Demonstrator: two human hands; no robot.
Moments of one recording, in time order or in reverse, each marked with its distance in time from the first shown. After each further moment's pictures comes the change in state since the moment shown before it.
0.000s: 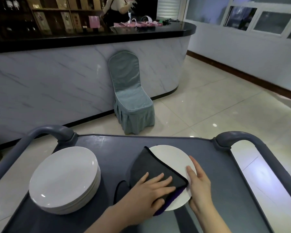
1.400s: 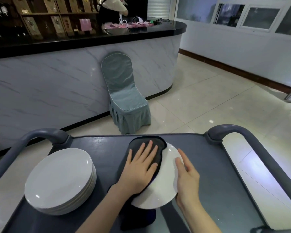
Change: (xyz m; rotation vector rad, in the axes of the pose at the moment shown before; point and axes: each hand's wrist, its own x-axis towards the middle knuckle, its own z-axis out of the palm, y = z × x) left_hand 0.035 -0.012 -0.013 0.085 0.262 -0.331; right_hand -0.033 -0.017 0.019 0.034 0.050 -0.085
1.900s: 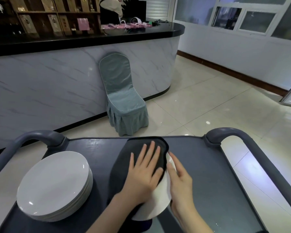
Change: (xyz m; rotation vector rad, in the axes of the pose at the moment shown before) left_hand -0.001 0.024 0.001 -0.004 0.188 0.021; right_hand -0.006 0.003 0.007 -0.064 -0.155 -0.066
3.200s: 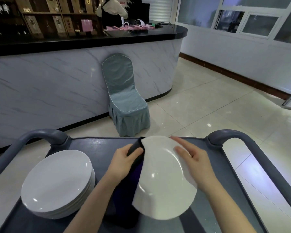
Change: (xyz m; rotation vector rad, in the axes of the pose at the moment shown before) left_hand 0.016 -0.048 -0.044 -0.961 0.092 -0.442; right_hand 0.040 -0.067 -0.028 -0.420 -0.332 -0.273
